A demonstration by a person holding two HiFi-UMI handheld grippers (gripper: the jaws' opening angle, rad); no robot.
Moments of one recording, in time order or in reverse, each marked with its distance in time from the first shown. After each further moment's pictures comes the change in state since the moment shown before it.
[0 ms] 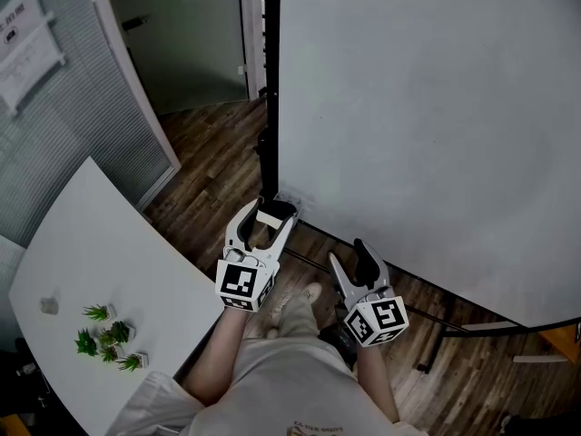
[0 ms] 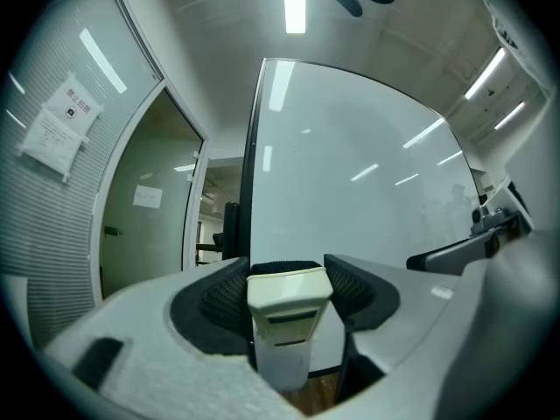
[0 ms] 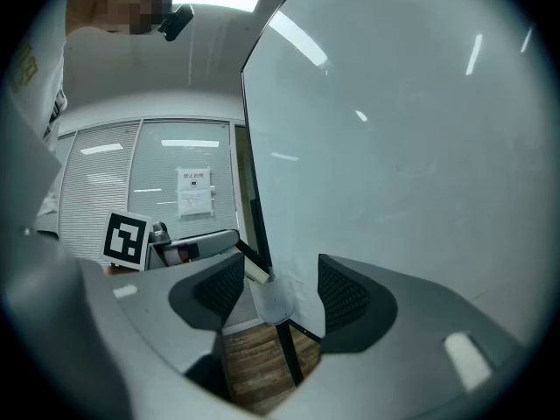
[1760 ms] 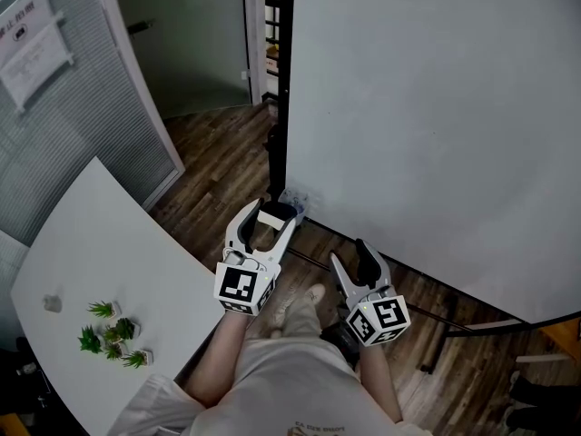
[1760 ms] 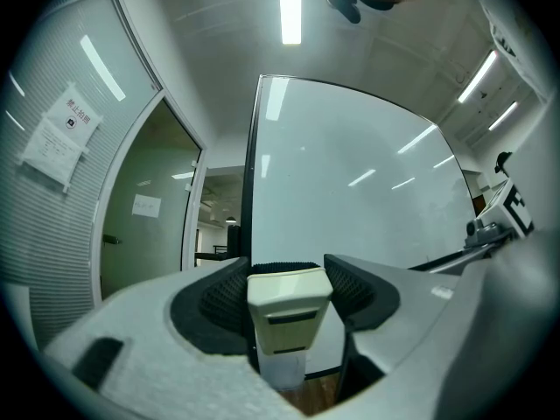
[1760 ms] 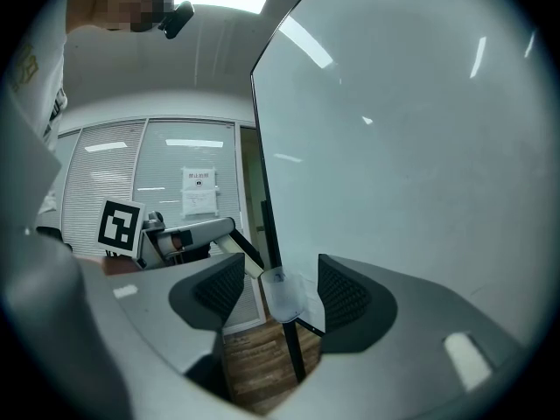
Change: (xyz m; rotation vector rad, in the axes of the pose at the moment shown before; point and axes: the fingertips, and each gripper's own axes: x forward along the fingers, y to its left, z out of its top) left arm -0.030 -0.005 0.027 0.020 -0.048 -0.013; right arm -0.011 0.021 -0.001 -0.019 -0.008 0.013
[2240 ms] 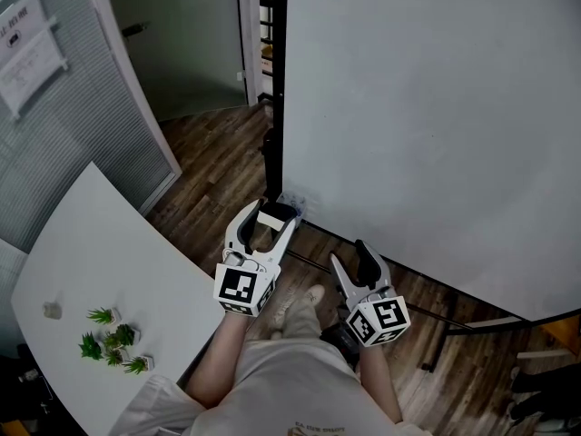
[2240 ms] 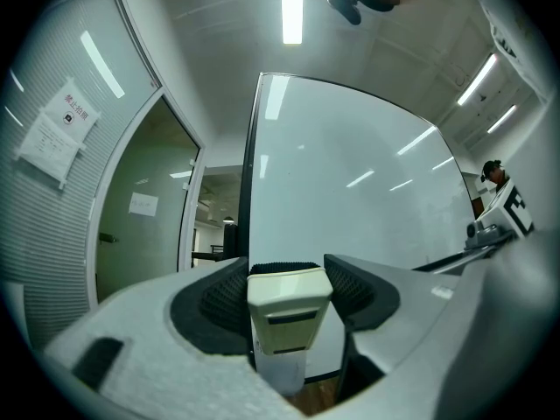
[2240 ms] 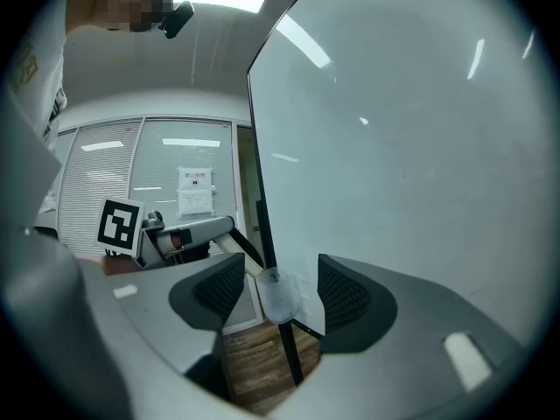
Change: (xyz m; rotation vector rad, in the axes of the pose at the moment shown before) left arm 0.011 0.001 -0.002 -0.008 -0.002 -0.017; right arm 0.004 -0.008 0.000 0.005 0.000 -0.020
